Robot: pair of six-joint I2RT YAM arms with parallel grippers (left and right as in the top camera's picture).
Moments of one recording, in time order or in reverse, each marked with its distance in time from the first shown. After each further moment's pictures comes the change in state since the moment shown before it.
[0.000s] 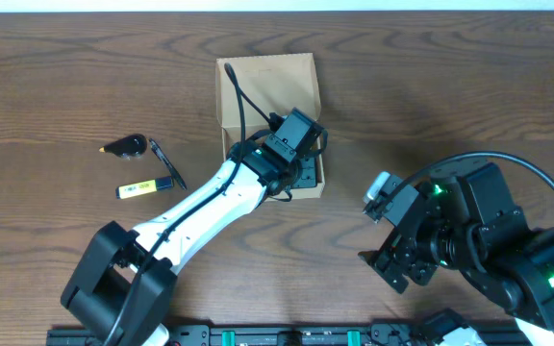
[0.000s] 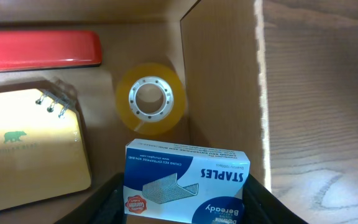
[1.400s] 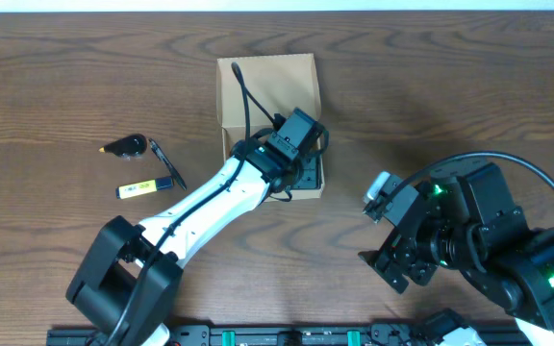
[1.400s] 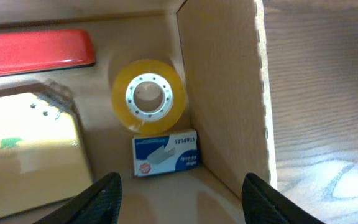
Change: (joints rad) left arm 0.006 0.027 0.033 -0.041 0.019 0.067; right arm 0.000 0.000 0.000 0.000 0.000 0.000
